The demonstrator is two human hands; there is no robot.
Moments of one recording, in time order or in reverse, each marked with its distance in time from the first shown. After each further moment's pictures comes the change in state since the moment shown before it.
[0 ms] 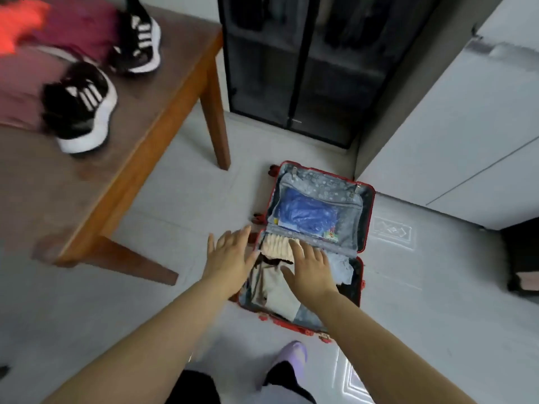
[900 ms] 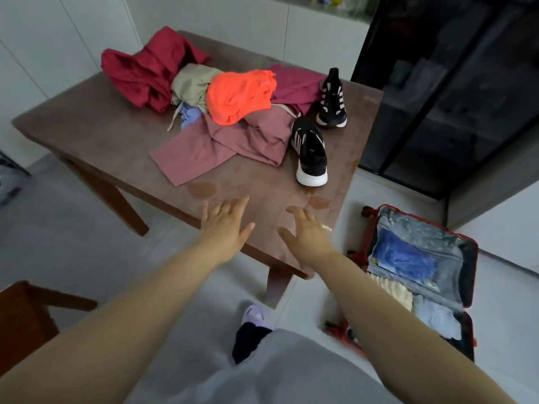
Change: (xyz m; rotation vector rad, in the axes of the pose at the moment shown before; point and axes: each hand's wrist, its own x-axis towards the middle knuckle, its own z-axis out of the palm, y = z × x) left_hand -0.108 -0.443 -0.207 0.018 0.227 -0.104; right_hand 0.039 -0.495 0.000 0.291 0.152 -0.253
